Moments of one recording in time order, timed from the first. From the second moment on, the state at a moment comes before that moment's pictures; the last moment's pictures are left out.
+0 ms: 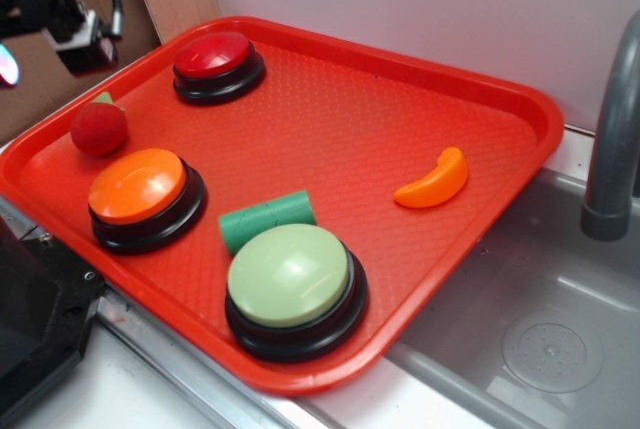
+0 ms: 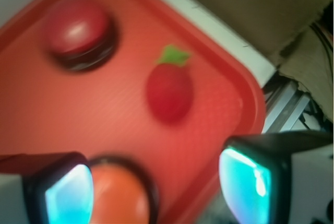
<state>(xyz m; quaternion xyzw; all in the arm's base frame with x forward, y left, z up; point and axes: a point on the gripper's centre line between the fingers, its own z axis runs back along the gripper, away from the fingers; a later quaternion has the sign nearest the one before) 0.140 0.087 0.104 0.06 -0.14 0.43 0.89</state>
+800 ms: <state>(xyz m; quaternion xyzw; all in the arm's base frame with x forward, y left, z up) 0.163 0.126 0.025 0.11 -0.20 0.43 0.87</state>
